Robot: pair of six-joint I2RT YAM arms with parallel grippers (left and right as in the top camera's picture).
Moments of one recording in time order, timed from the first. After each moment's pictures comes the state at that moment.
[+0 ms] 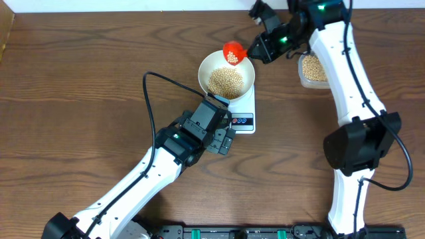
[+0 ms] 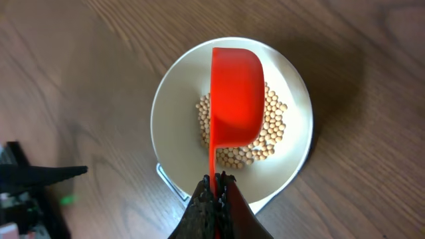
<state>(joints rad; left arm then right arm) -0.65 1.35 0.94 -0.62 -0.12 -0.18 0.28 2.18 2.28 -1.27 -0.56 -0.28</state>
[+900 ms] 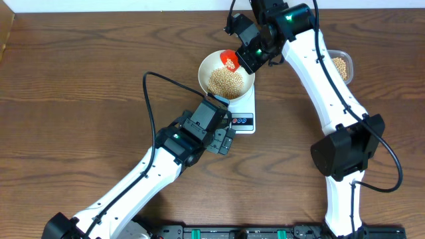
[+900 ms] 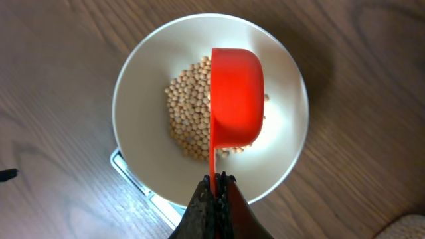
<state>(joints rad) -0.65 1.35 0.94 -0.62 -0.12 -0.18 0.41 2.18 2.28 -1.27 -0.26 -0.31</state>
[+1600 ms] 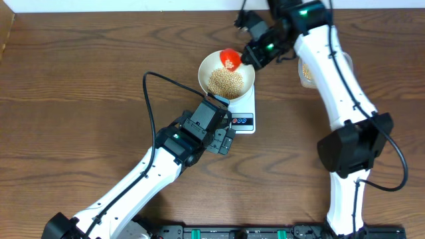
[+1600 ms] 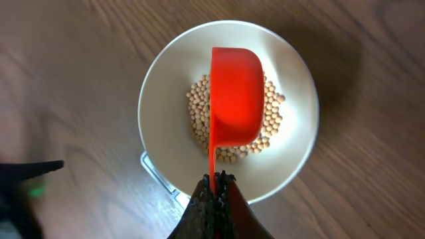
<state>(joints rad) -0.65 1.35 0.94 -0.62 -0.12 -0.18 0.32 2.18 2.28 -1.29 -0.48 -0.30</state>
